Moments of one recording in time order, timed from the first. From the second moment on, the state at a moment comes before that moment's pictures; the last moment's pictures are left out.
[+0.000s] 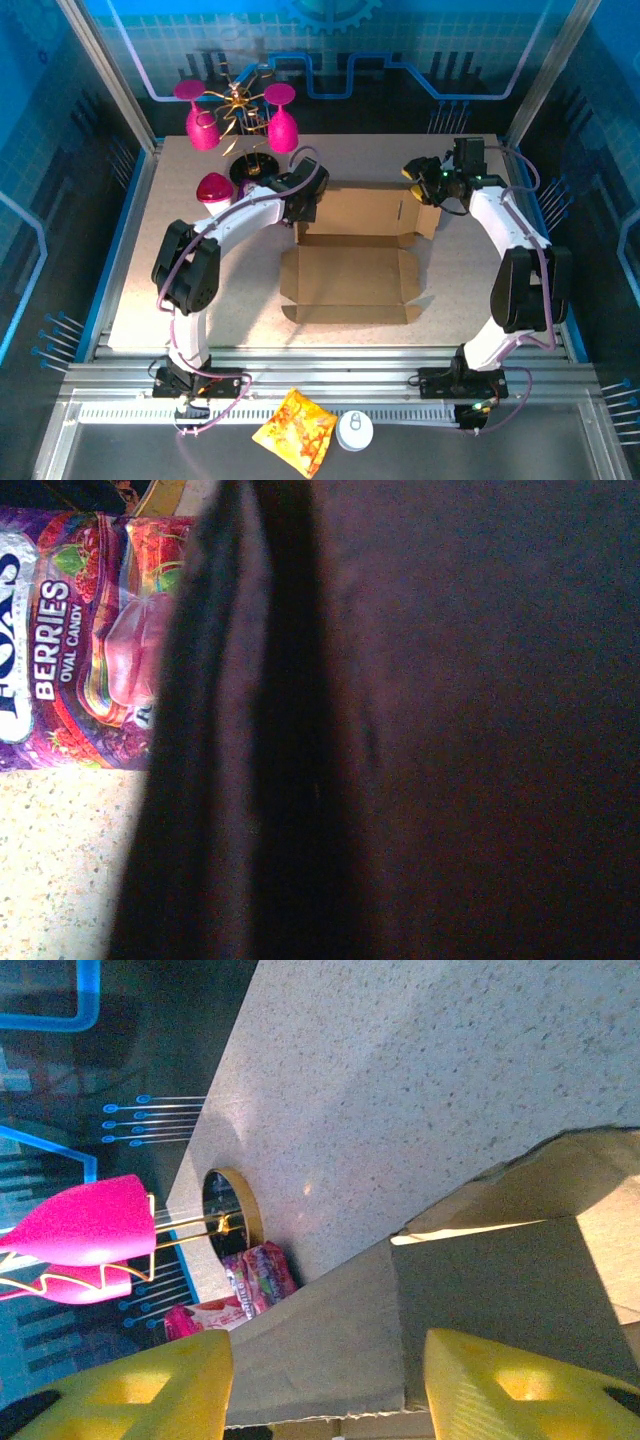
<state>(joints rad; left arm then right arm) -0.53 1.93 1.56 -0.75 -0.32 -0.43 0.02 1.66 1.30 -0.41 -0.51 1.03</state>
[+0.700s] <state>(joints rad) -0.53 1.94 1.58 -0.76 -0.33 -0.43 0.02 1.69 1.29 -0.39 -0.56 1.07</state>
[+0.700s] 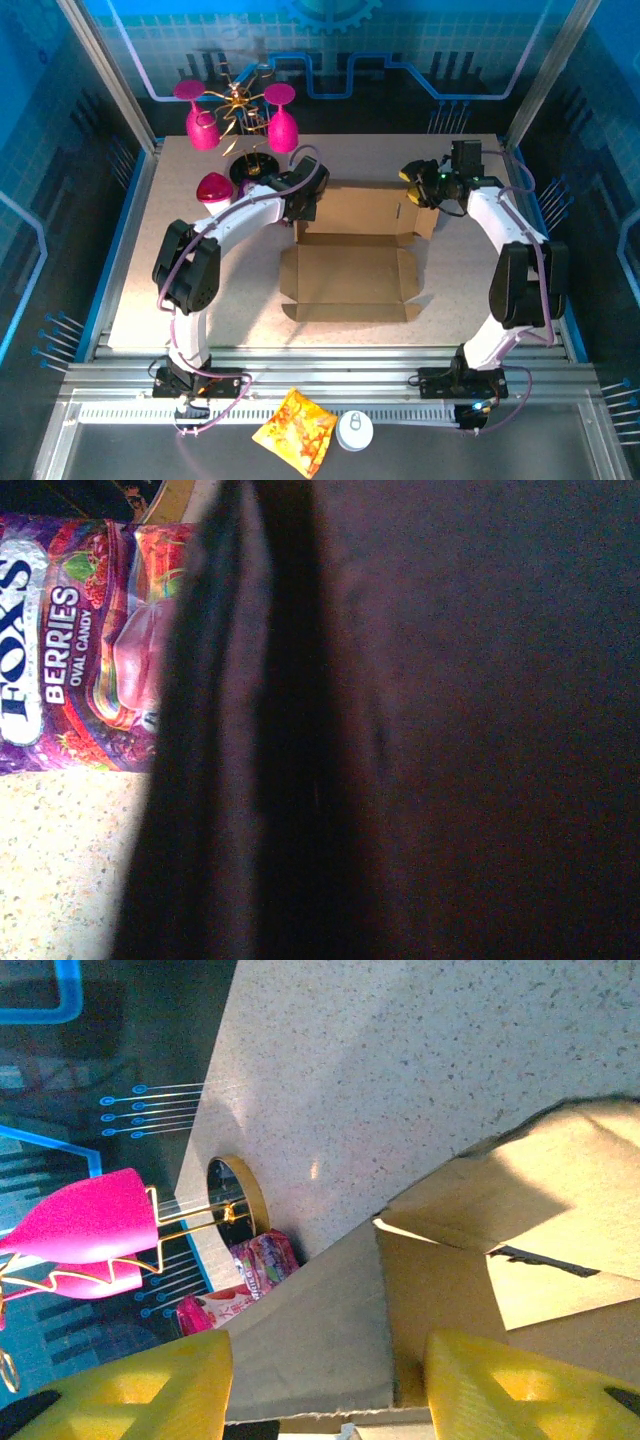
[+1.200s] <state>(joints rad) -0.53 1.94 1.58 -0.76 -0.33 -0.43 0.04 1.70 1.22 -0.25 -0.57 1.22</state>
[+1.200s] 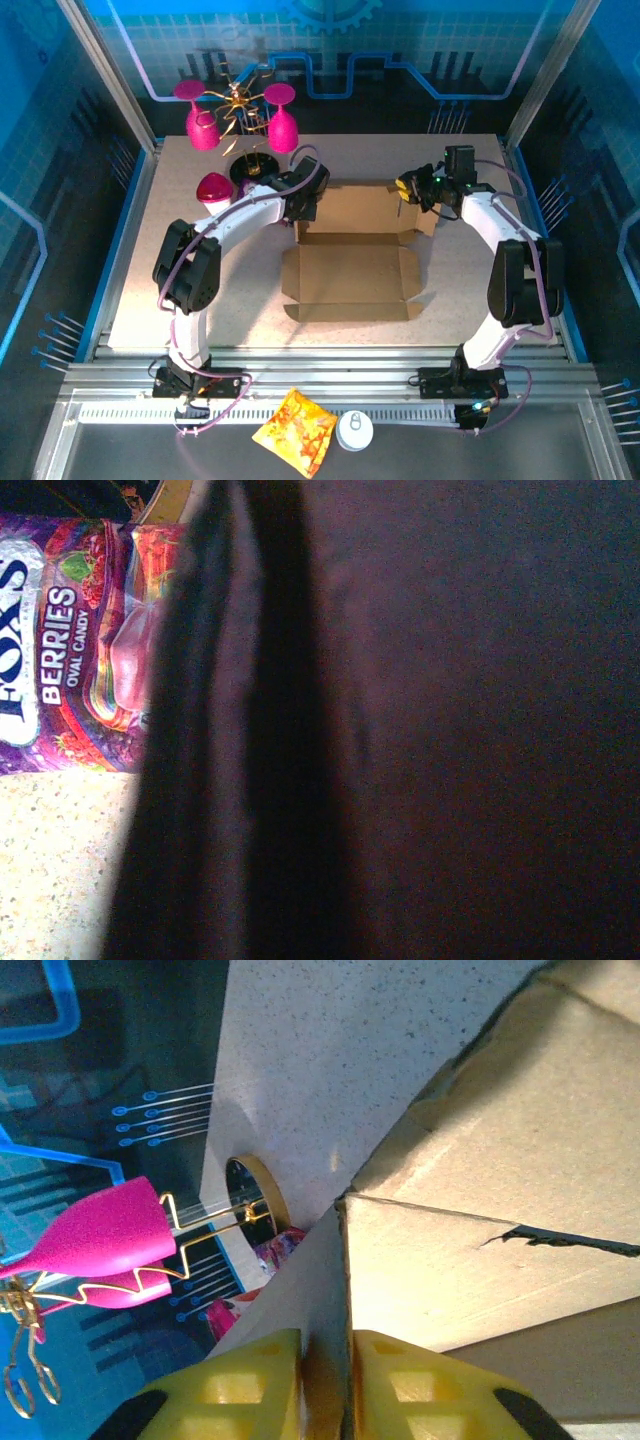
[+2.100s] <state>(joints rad) -0.53 1.94 1.62 -0.76 -0.33 -0.43 -0.04 1.42 0.71 -0.16 -0.39 0.92</state>
